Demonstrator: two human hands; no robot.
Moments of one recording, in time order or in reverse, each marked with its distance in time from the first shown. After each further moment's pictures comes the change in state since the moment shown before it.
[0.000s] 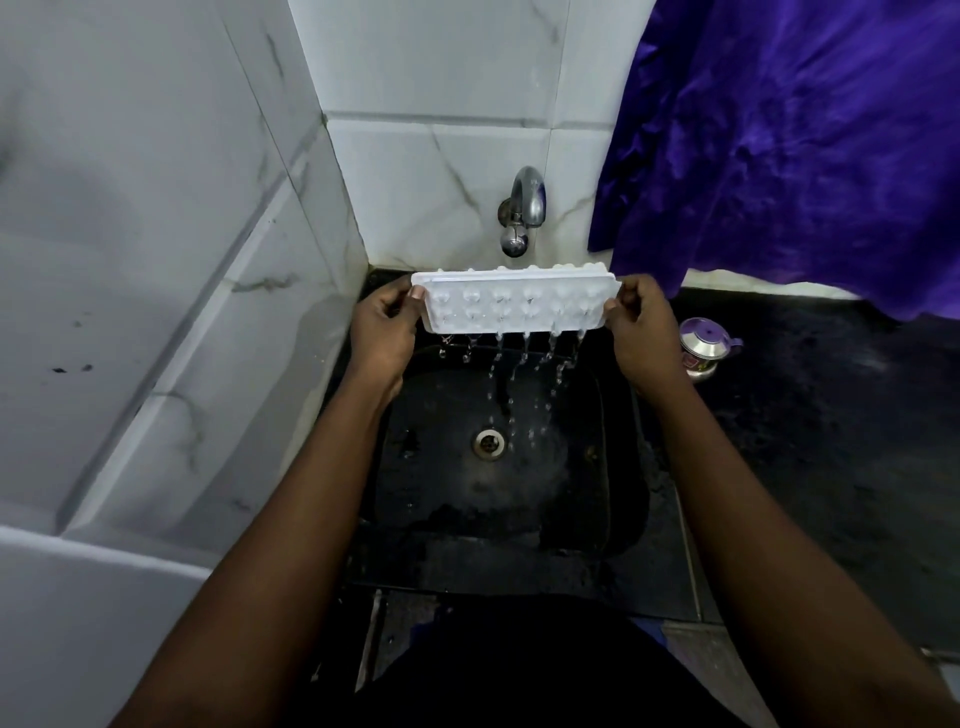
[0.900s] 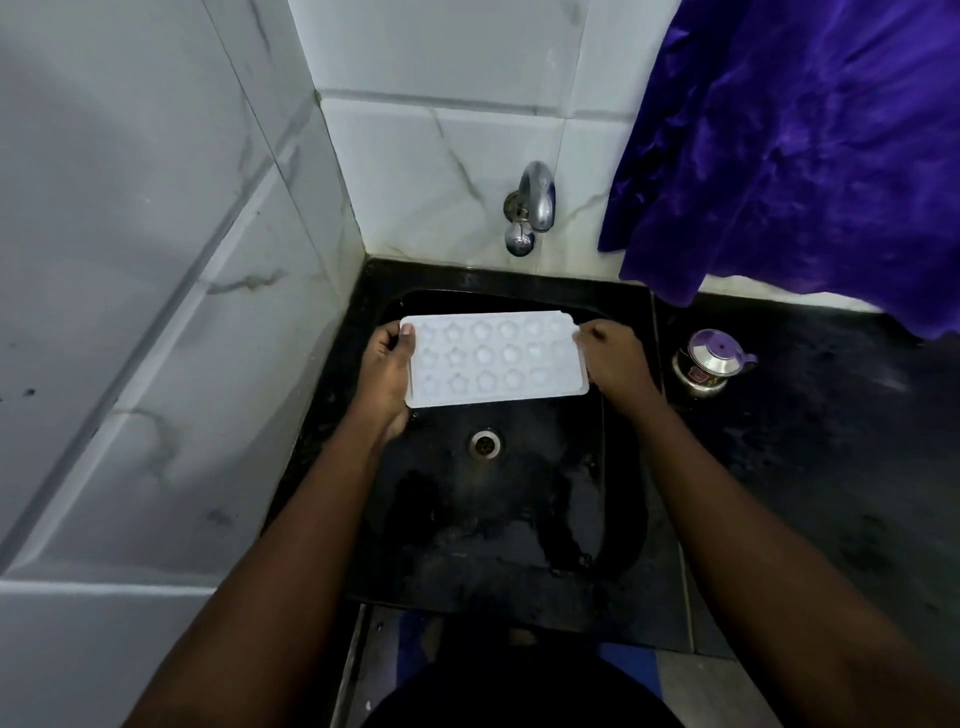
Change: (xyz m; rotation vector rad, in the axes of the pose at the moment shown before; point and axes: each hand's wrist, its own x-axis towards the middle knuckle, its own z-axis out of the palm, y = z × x) left_hand 0.005 -0.064 0.002 -0.217 0.009 -0.339; right_hand 0.025 0.044 0.041 -0.113 -0.194 0.269
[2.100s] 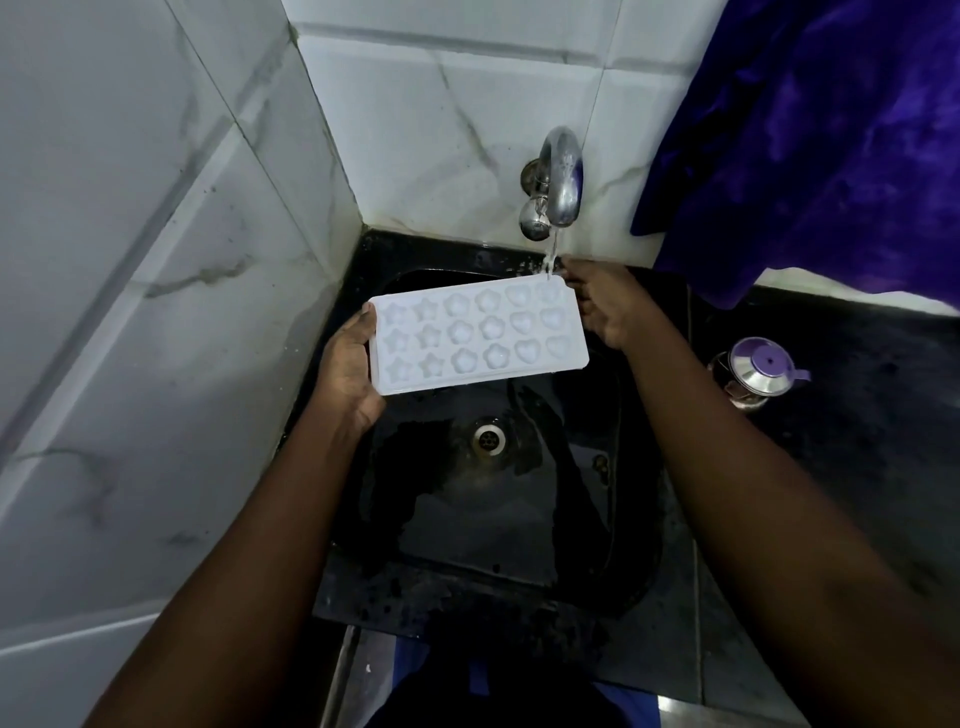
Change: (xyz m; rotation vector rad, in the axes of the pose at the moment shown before) left_hand 0.056 0.001 -0.013 -0.252 -0.006 -0.207; right_hand 0.121 -0.036 0.037 0.454 -0.331 0.365
